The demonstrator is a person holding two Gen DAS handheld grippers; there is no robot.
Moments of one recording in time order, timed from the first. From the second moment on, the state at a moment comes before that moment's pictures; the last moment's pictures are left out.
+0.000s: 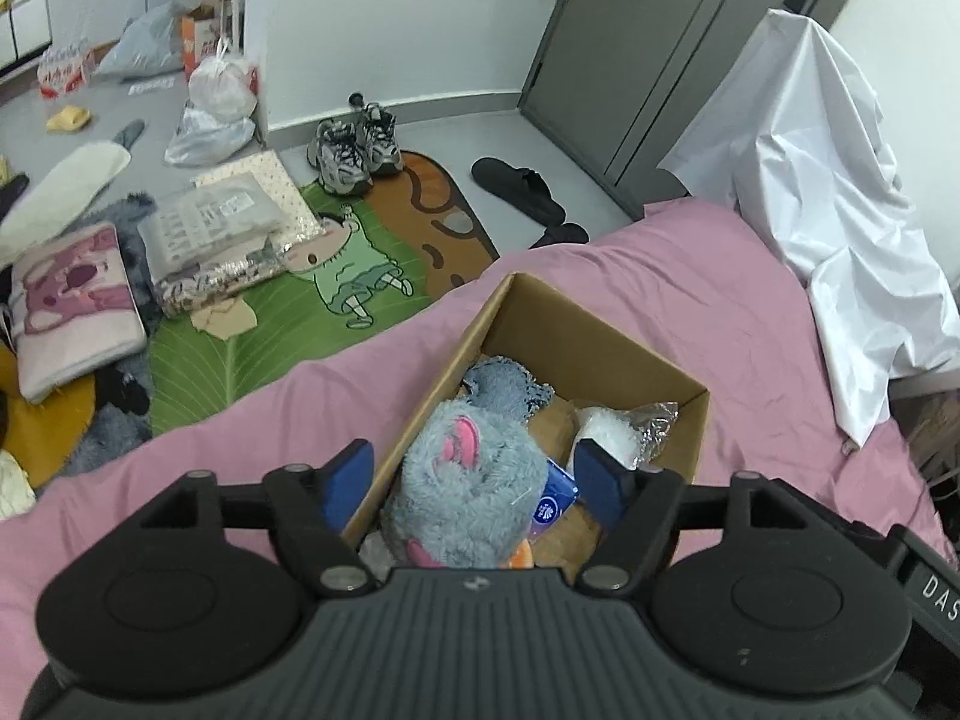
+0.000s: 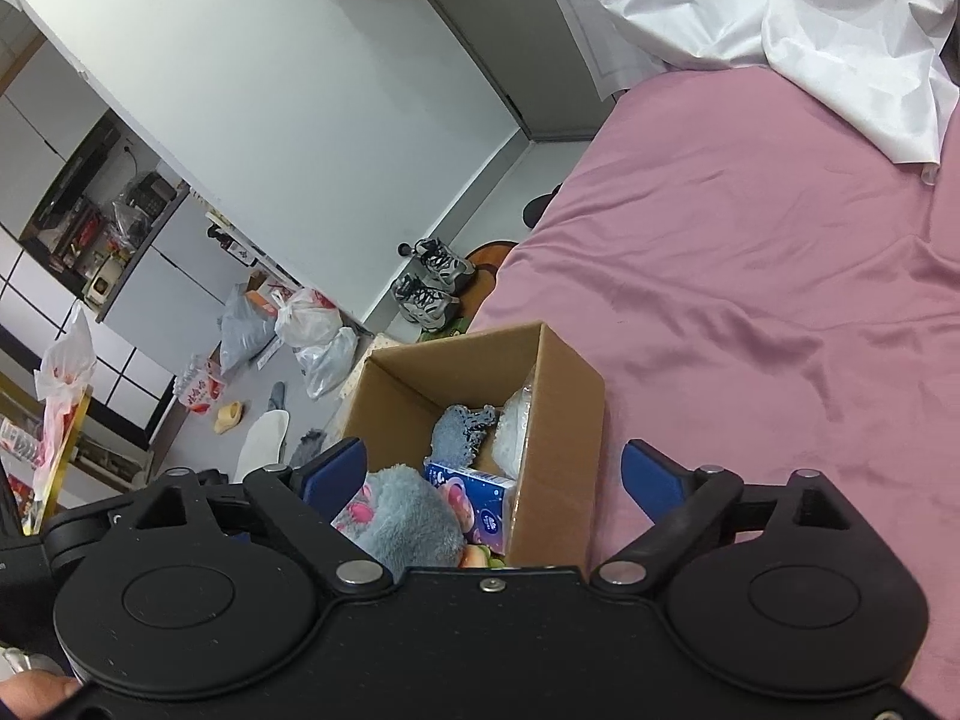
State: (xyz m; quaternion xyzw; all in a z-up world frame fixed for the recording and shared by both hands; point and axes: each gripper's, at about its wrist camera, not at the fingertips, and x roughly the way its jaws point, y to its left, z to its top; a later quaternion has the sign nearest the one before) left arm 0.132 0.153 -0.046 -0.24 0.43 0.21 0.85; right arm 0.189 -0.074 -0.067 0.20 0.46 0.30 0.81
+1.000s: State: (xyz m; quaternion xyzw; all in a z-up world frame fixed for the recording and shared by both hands) left arm 0.099 0.088 0.010 -0.14 0.42 0.19 0.87; right arm 0.158 -0.140 -0.022 0.17 0.42 0.29 0.84
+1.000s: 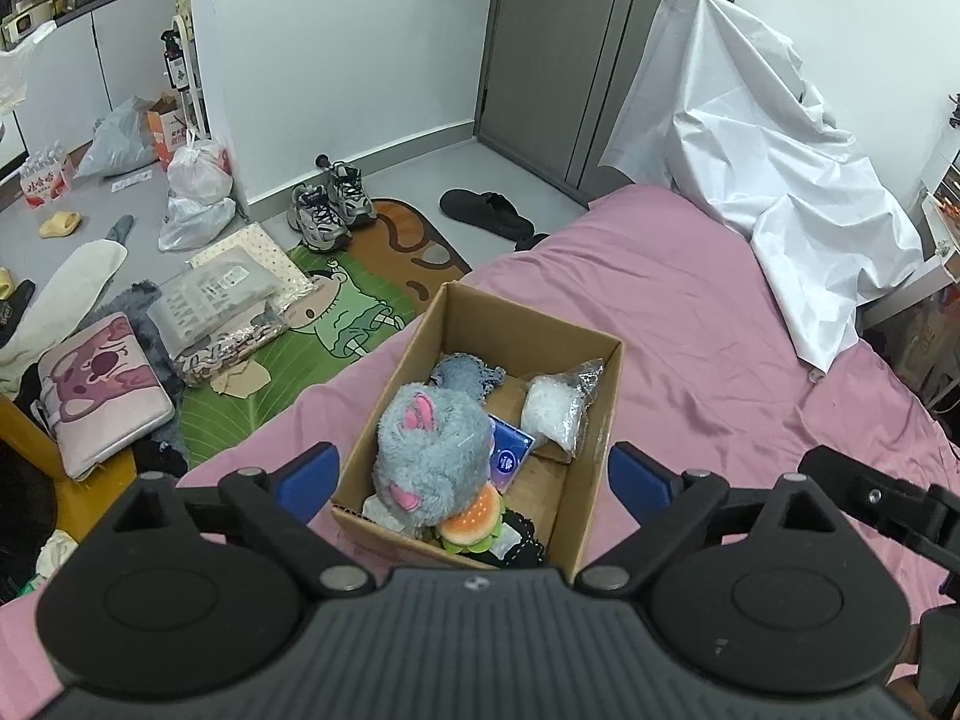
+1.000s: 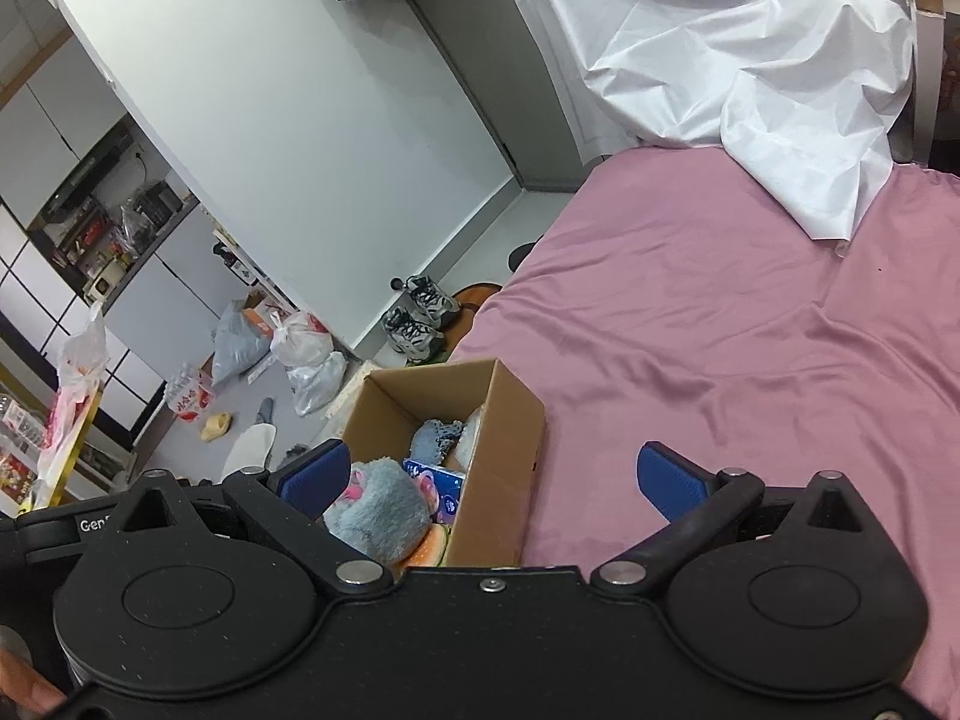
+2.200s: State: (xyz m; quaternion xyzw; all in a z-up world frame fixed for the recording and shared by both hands) left arm 0.047 0.051 0.025 -0.11 0.42 0.15 0.89; right arm 0.102 -0.191 -0.010 0.15 0.39 0.27 0.87
